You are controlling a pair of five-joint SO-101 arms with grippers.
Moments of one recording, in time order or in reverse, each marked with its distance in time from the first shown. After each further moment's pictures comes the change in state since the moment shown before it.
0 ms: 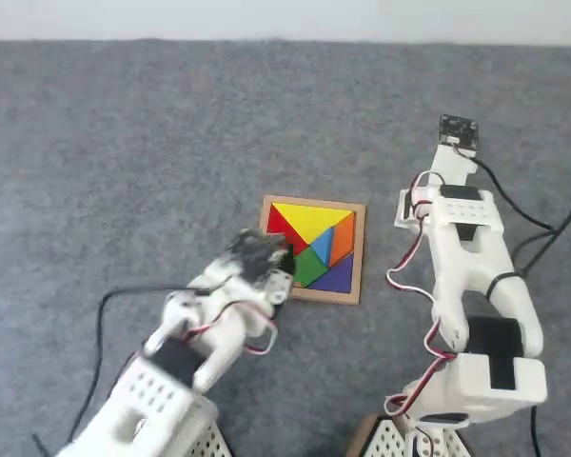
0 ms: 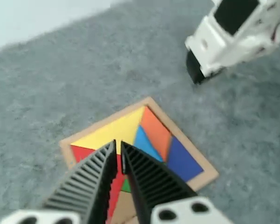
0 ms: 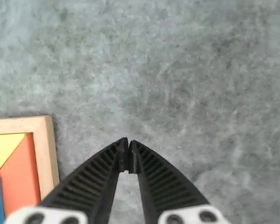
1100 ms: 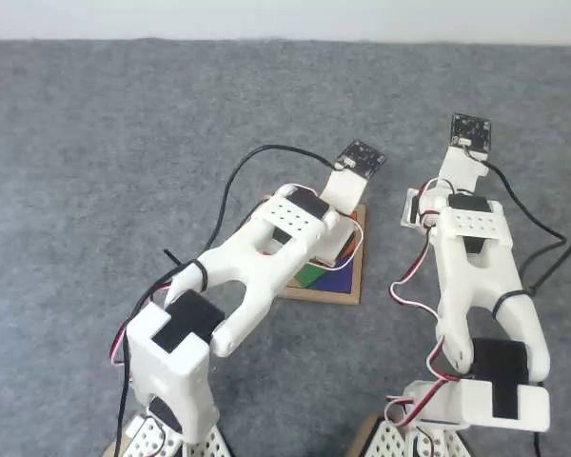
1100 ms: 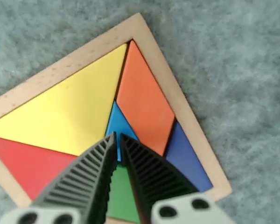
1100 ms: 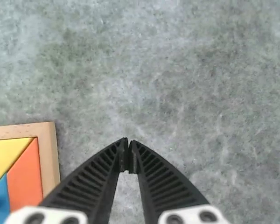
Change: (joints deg) left arm 2.3 88.8 -69.7 25.9 6.8; right arm 1.2 -6.6 5.4 -3.6 0.0
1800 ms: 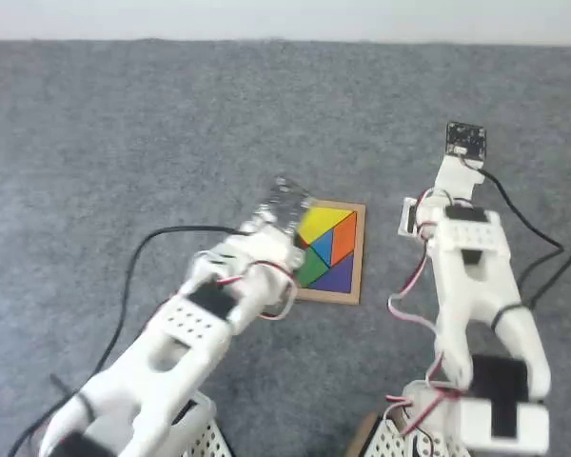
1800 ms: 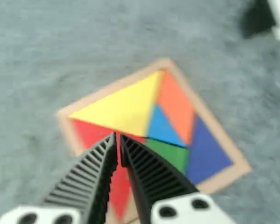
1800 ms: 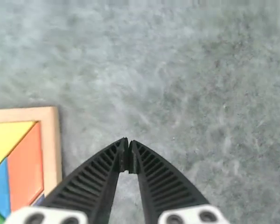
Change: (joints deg) left arm -7.5 -55.6 57.6 -36.0 -5.8; right arm -0.8 -6.4 7.5 -2.5 1.6
